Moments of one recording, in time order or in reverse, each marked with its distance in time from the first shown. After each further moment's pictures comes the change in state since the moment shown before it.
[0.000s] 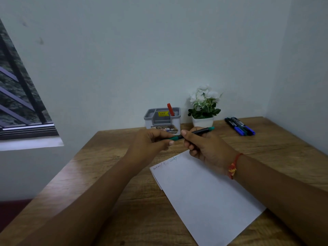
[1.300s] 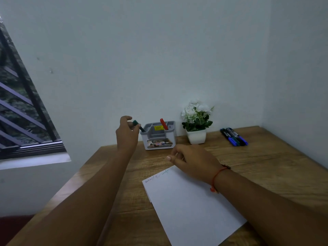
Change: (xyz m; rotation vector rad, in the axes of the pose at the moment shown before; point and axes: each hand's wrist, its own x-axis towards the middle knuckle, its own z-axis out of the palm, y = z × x) left_hand 0.094 -0.030 -0.029 0.367 0.596 0.081; right_hand 0.006 0.004 -0.019 -1.136 -0.021 -0.424
